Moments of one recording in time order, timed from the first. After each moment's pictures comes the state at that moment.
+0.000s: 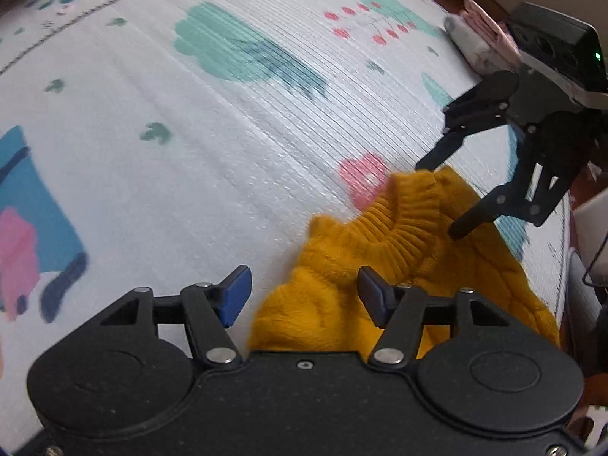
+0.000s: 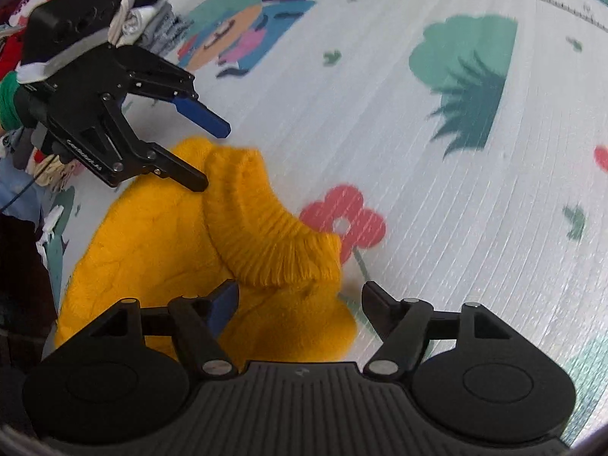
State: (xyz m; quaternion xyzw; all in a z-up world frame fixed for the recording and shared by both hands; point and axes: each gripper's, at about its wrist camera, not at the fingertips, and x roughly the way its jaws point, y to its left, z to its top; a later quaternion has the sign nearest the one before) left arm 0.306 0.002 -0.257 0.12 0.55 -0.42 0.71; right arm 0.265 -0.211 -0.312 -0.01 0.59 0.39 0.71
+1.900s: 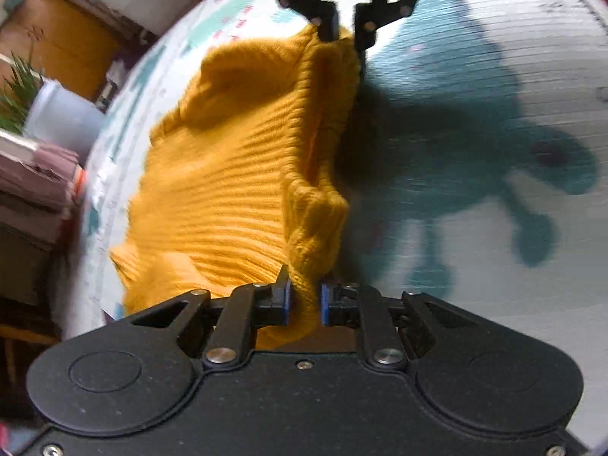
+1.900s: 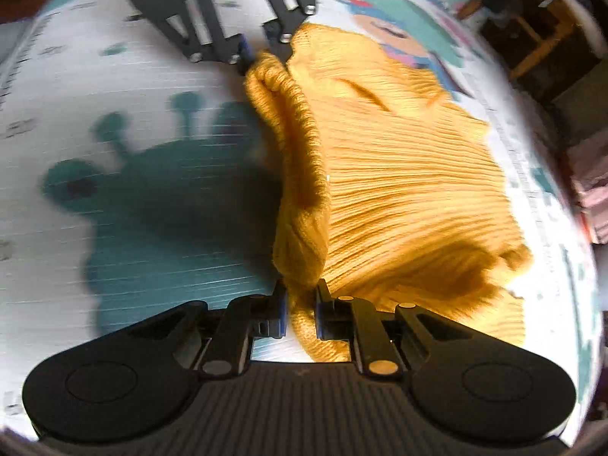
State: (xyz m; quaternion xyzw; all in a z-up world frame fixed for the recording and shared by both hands) left arm 0.102 -0.018 -0.281 0.52 0.26 -0.39 0.71; right arm 0.140 -0.185 -0.302 -0.46 0.34 0.45 0.69
